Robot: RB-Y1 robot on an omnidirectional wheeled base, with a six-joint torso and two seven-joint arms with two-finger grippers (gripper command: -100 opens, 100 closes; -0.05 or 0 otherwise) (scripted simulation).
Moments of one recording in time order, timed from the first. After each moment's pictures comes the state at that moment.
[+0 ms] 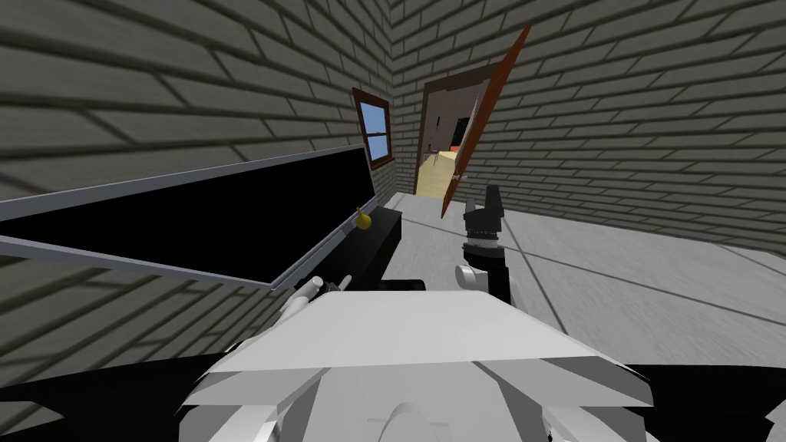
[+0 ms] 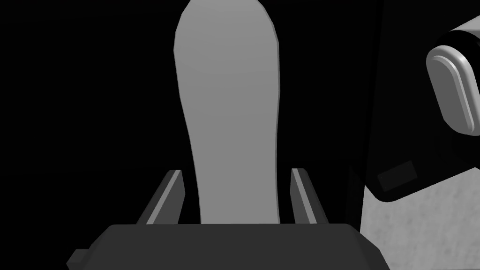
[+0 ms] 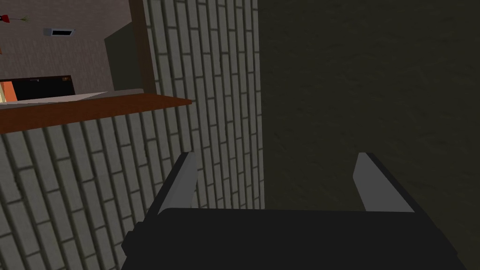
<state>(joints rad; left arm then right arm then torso) 0.05 0.44 0.32 -0.77 0.72 0.90 0.29 0.48 0.01 0.00 -2.34 0.09 -0.39 0.05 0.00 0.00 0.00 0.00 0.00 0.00</state>
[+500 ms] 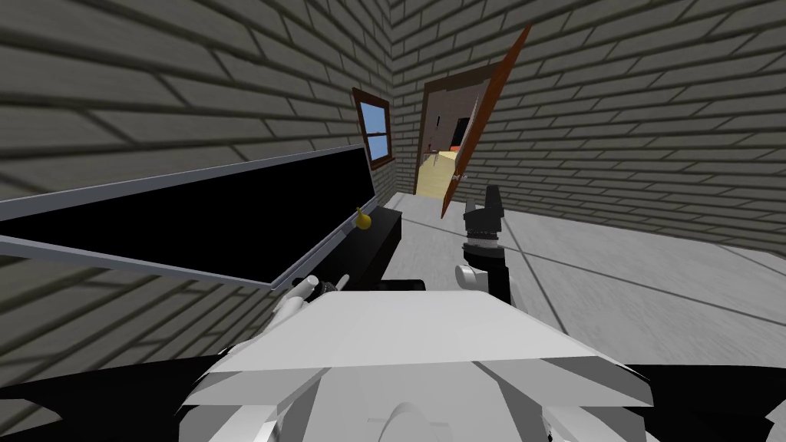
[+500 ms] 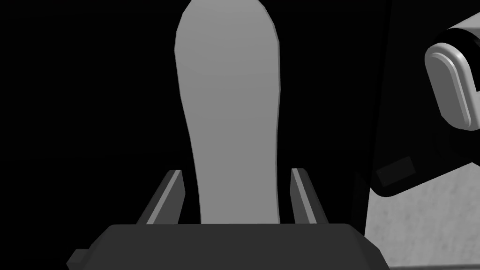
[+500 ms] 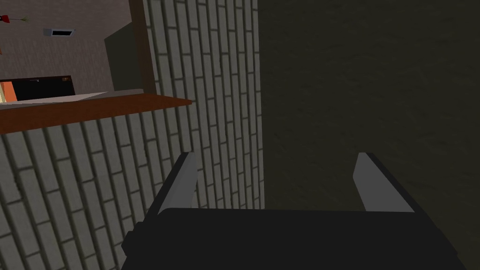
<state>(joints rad) 0.08 0.47 0.32 -0.83 0.74 0.97 0.30 0.48 0.01 0.00 -2.34 0.09 -0.39 0.05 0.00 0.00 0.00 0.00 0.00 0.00</state>
